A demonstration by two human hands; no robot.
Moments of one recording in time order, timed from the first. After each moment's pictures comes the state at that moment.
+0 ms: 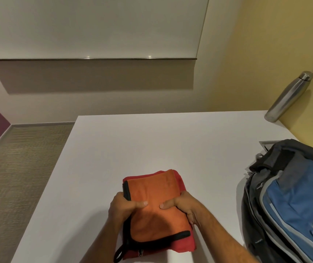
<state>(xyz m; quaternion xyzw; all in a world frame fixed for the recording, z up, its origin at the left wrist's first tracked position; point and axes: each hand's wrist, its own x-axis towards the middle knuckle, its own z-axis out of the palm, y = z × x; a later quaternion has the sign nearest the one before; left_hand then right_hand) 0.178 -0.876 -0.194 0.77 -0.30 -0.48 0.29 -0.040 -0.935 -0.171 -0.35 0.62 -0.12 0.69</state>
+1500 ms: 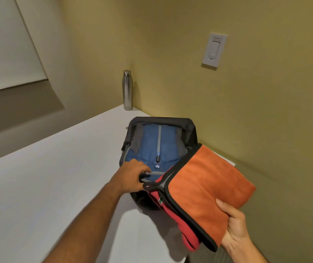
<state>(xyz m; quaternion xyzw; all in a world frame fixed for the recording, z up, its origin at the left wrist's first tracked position) -0.155 -0.897 -0.071 0.23 -0.96 -0.17 0.06 -0.318 -0.621 -0.053 0.03 0.33 -0.78 0.53</state>
